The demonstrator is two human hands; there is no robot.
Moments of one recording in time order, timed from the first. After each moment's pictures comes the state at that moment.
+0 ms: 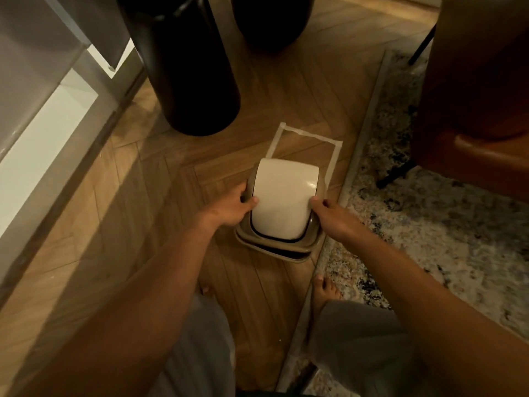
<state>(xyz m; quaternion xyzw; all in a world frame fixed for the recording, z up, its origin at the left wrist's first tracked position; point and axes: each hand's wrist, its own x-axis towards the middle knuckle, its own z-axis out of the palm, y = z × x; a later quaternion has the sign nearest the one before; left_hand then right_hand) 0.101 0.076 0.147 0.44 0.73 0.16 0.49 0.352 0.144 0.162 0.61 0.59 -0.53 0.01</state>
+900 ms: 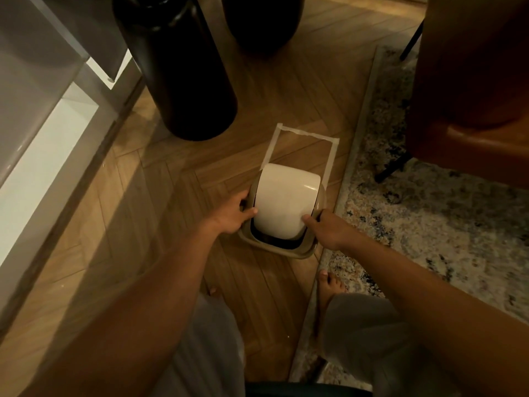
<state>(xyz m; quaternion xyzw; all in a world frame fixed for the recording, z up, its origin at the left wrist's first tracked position) 0.103 0.058 0.144 0.45 0.71 0.19 0.51 0.356 0.120 0.147 0.57 0.64 -0.51 0.07</state>
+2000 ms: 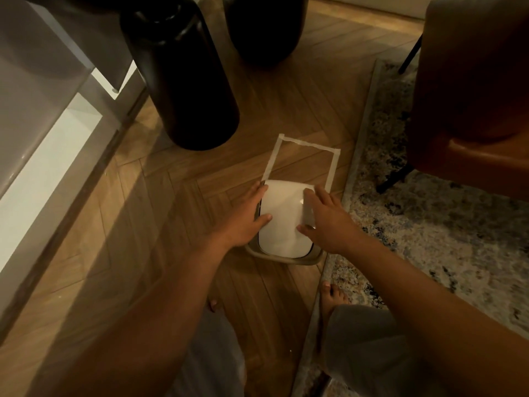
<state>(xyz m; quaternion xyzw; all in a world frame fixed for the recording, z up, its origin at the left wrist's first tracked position) 0.113 0.064 0.145 0.58 0.69 0.18 0.38 0.335 0.134 0.173 0.48 0.83 -0.27 0.06</state>
